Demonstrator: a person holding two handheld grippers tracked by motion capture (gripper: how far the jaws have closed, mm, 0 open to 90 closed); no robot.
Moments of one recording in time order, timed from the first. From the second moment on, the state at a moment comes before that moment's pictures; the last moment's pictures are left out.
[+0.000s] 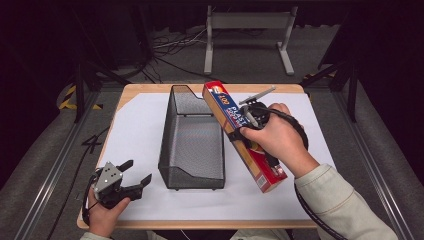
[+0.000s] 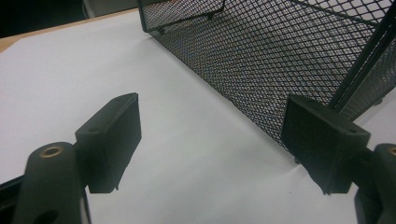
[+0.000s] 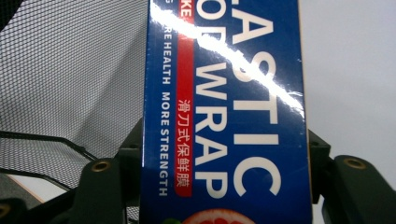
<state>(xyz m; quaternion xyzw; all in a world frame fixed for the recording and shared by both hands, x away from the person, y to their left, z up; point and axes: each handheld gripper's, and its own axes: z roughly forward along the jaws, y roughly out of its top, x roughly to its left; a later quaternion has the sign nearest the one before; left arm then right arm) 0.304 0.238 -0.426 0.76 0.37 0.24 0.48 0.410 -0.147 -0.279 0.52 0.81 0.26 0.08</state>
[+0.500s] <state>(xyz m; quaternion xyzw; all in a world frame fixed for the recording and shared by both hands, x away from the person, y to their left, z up) 0.307 0.235 -0.426 0.76 0.37 0.24 0.48 0.421 -0.105 -0.284 0.51 0.81 0.26 0.07</state>
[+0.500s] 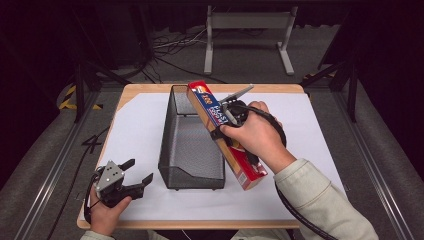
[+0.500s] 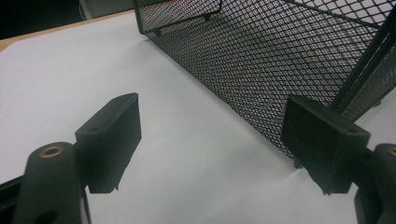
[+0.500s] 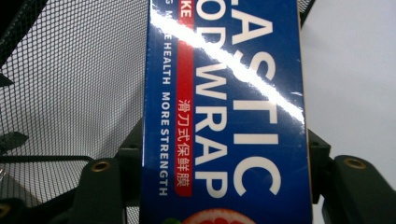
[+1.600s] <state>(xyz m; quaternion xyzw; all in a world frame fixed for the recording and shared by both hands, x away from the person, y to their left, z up) 0.307 0.237 -0.425 0.76 0.37 0.24 0.49 0.445 -0.046 -0.333 0.52 0.83 0.19 0.09</state>
